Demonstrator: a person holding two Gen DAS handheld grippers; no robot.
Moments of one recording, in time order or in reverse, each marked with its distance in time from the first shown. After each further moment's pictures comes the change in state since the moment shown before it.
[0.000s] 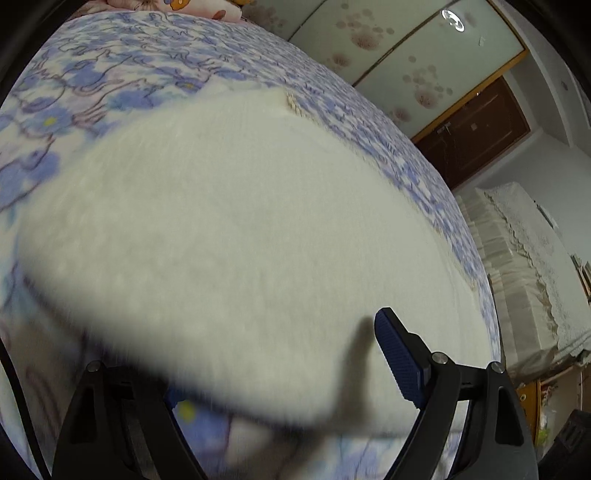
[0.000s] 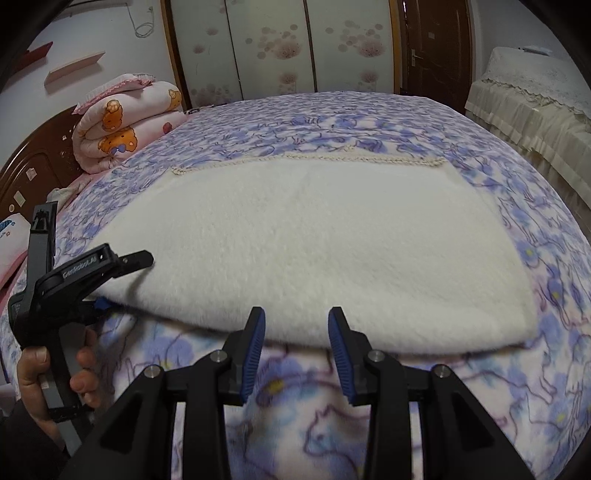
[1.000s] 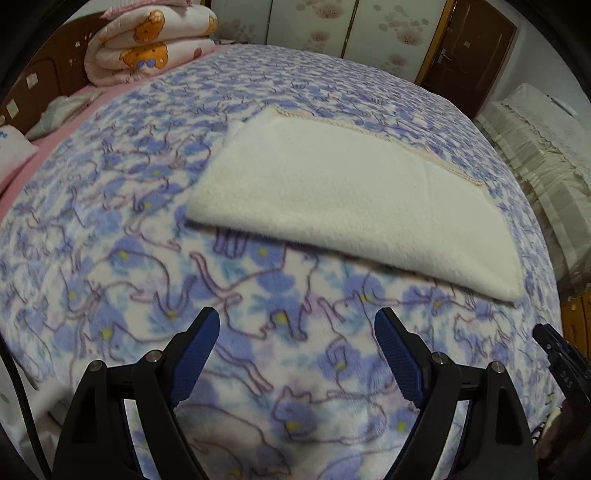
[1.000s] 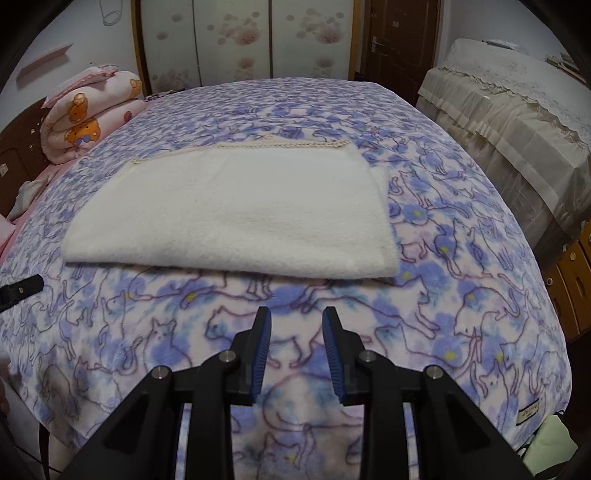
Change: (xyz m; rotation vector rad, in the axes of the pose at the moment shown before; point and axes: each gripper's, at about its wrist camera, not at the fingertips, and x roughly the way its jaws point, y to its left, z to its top) left arm -0.178 -0.060 -0.088 0.317 0.103 0.303; right arm -0.109 -0.058 -0.034 0.027 0.093 -0.168
